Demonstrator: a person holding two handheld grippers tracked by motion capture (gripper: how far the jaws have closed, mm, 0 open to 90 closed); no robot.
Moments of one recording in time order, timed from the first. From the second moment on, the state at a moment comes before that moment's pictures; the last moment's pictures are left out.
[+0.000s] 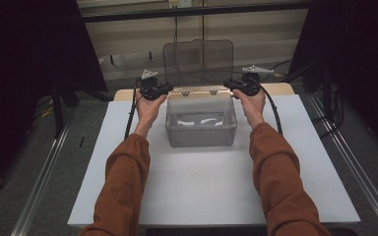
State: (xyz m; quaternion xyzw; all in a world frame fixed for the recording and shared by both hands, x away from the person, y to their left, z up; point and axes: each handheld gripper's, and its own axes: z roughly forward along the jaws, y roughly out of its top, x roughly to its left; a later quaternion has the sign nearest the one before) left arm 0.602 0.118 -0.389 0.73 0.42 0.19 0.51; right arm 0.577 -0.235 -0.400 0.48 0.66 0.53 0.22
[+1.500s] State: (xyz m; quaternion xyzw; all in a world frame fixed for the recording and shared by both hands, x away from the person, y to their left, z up) left arm 0.614 0.110 -0.394 0.72 0.46 0.15 0.50; right arm 0.590 -0.224 -0.399 0.53 0.66 0.50 0.20
